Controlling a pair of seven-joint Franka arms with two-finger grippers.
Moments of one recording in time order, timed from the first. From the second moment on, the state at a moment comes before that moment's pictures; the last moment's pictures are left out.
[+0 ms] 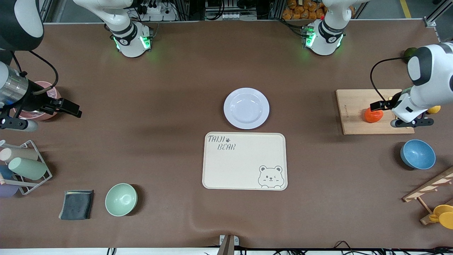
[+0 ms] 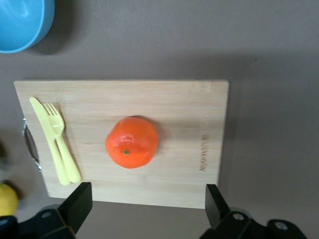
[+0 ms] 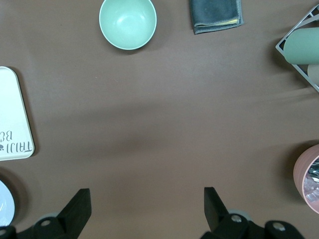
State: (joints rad) left arm 0.22 0.09 -0.05 -2.18 0.18 2.05 0.09; right arm -0.04 0.12 0.08 -1.55 0.04 1.61 0.17
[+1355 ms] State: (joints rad) left arm 0.33 0.22 -0.05 -2.36 0.31 2.40 0.25; right arm -0.04 0.12 0.08 -1.63 0.25 1.58 0.17
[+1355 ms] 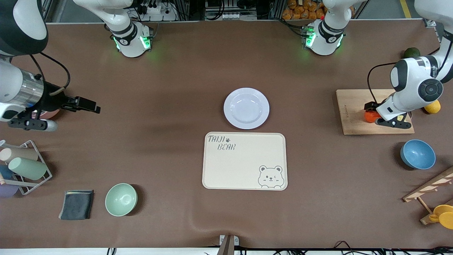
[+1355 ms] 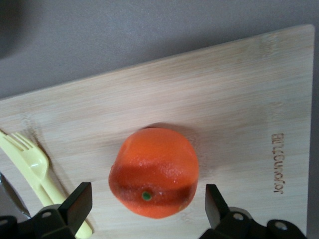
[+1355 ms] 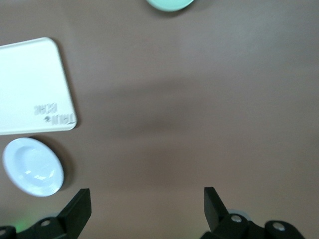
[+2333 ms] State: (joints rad) left arm 0.36 0.31 -0.05 -2.36 0.37 2.47 0.25; right arm -0.03 0.10 0.09 -1.83 0.49 1.72 0.17
